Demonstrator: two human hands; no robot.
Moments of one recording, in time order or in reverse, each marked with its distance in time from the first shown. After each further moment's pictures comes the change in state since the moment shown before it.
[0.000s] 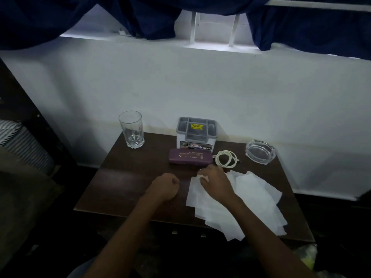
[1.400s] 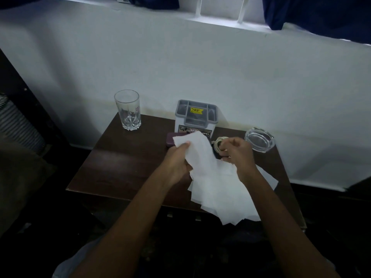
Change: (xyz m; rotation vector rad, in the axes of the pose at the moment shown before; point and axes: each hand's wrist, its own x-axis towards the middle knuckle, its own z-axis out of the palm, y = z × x) left_hand -0.007 0.052 0.007 -1.421 -0.080 -0.078; right_hand 0.000 0.002 -0.061 0.934 0.248 0.474
